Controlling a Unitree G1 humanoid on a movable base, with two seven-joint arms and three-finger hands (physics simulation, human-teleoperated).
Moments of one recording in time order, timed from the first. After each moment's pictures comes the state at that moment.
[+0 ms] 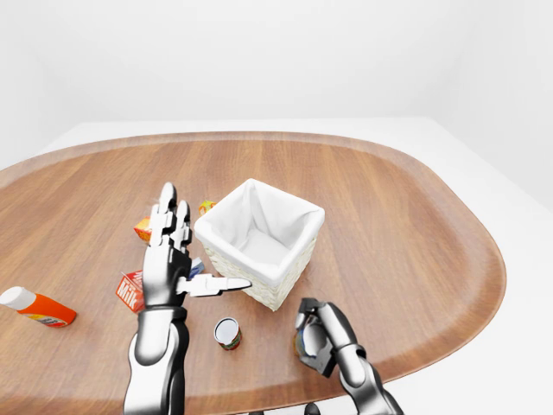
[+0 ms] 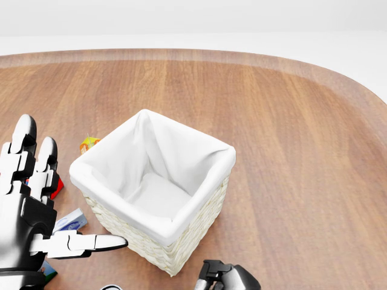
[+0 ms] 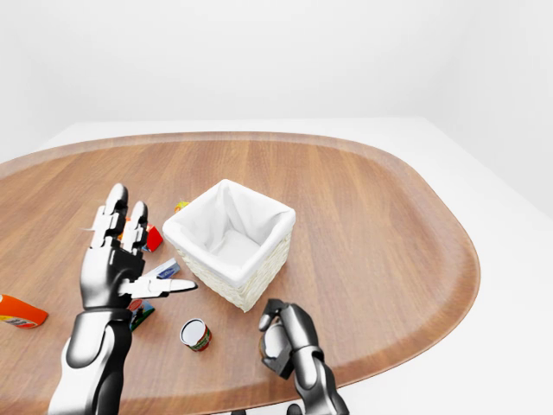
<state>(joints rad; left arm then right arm) 0.11 0.01 0.08 -0.50 -0.06 0.09 -0.05 0.16 -0.01 0.25 0.30 -0.60 -0.09 -0.11</state>
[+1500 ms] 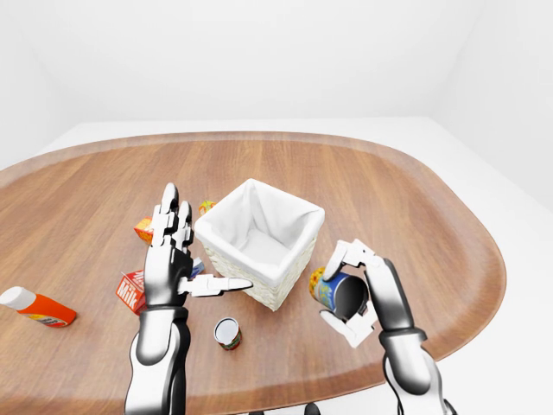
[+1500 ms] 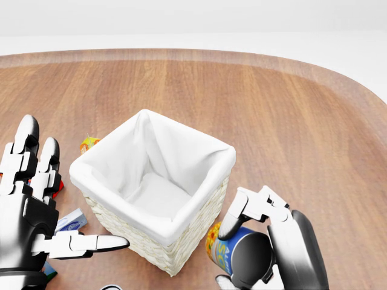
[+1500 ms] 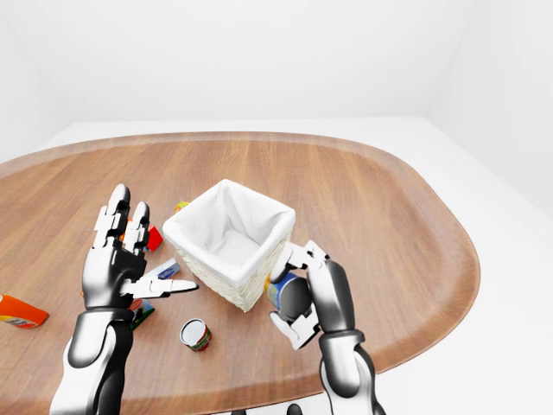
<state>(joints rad) 0.12 0.01 0.08 -0.50 -0.06 0.09 -0.05 0.30 -0.05 0.21 -0.59 -0.55 0.01 -0.02</state>
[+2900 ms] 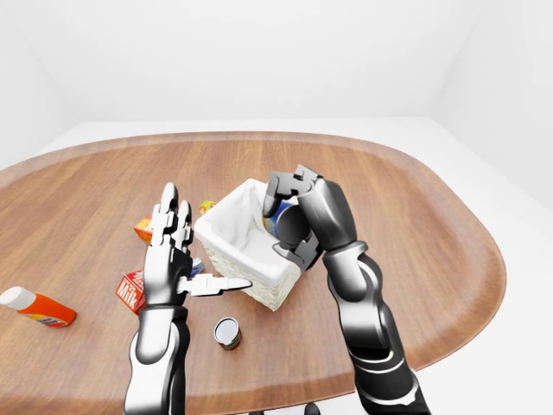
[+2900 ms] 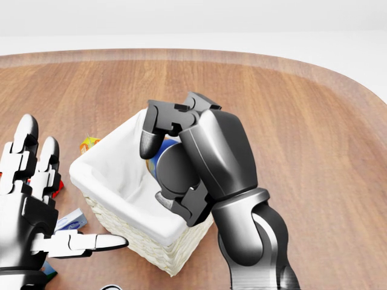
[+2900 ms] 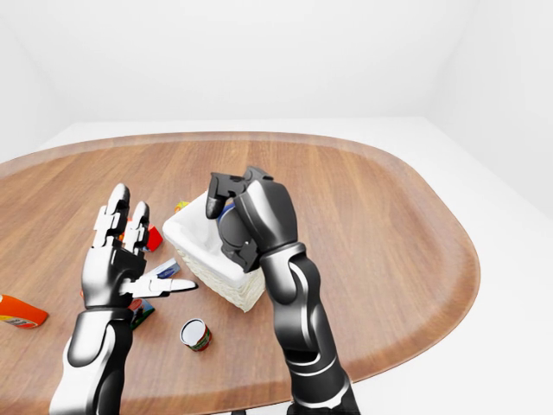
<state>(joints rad) 0.11 0.01 0.08 -0.50 -0.07 0.09 -0.06 -0.29 0.14 0.26 -0.37 -0.87 0.09 0.15</state>
